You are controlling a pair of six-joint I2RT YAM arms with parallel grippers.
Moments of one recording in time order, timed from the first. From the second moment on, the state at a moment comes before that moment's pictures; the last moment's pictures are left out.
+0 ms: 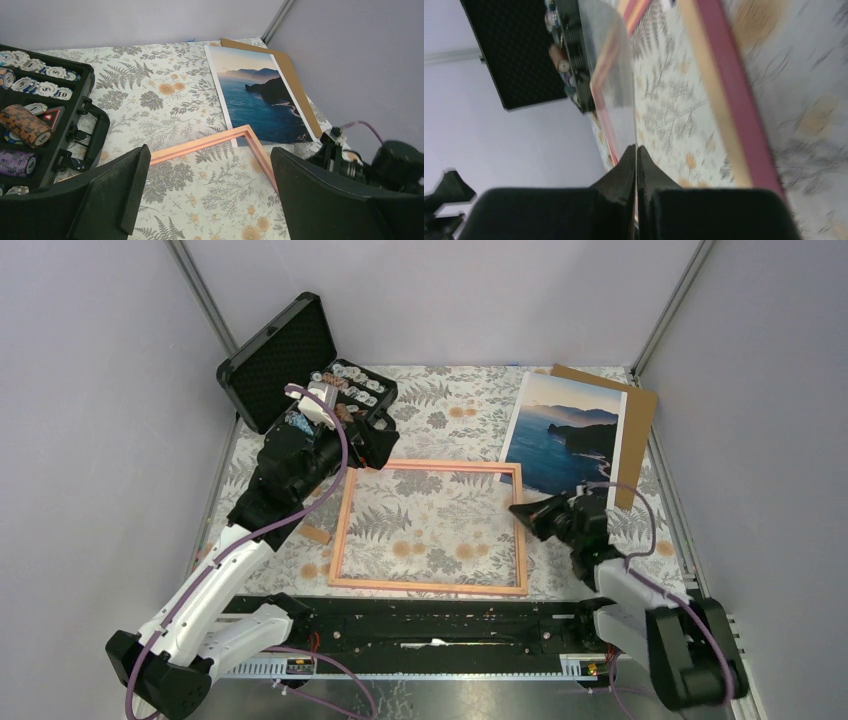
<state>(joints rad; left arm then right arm) -0.50 0.93 0.96 -0.10 0.09 -0.35 0.28 0.98 0.13 0.43 -0.26 1.33</state>
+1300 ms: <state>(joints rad) -0.50 0.94 0.95 -0.10 0.11 -0.36 -0.06 1.51 0.30 0.66 -0.71 1.22</state>
